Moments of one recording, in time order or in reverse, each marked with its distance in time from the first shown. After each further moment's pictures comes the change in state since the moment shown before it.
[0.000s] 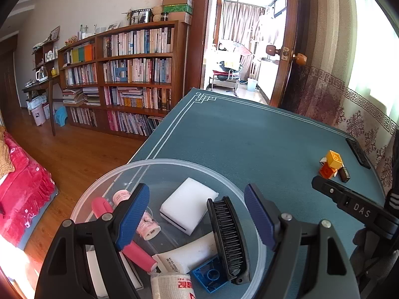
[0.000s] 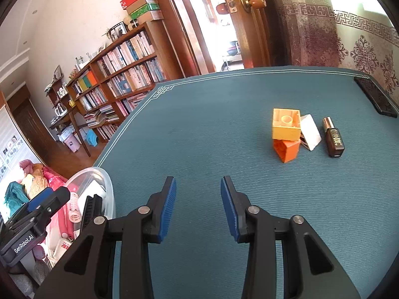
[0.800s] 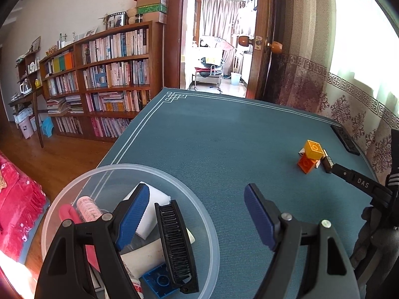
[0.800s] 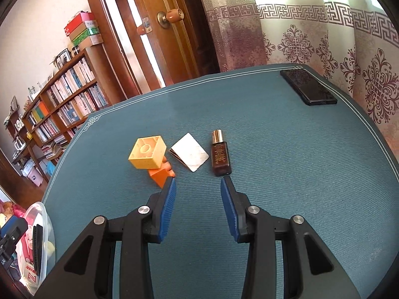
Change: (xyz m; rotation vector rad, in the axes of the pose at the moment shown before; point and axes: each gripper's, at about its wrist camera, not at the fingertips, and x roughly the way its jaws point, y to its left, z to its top) left arm 0.009 -0.055 0.003 0.087 0.015 -0.066; right arm -0.019 -0.112 0.014 0.155 -0.079 -0.254
